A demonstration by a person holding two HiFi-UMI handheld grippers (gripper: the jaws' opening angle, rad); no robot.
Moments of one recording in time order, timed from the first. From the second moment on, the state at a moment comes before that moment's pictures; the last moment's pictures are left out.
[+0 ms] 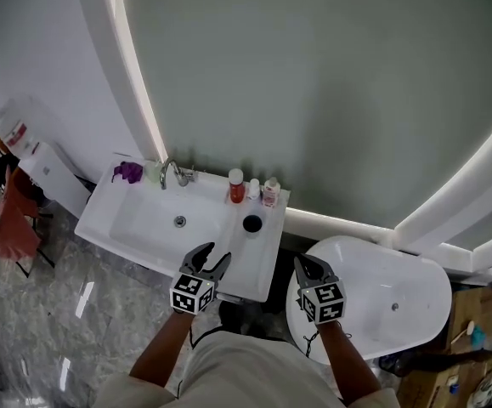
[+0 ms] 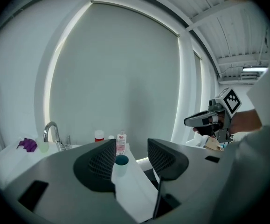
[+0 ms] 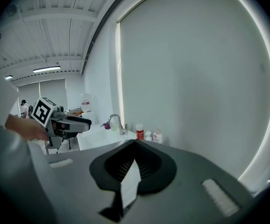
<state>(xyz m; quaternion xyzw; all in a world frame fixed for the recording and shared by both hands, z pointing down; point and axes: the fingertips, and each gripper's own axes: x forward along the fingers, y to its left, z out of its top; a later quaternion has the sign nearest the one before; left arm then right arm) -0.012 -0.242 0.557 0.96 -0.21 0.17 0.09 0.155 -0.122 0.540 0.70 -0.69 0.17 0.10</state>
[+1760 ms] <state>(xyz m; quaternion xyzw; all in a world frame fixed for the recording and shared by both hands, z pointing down) -0.119 -0.239 0.486 0.96 -0.25 0.13 0.08 0.103 -0.108 0.475 0.71 -0.69 0.12 0.04</state>
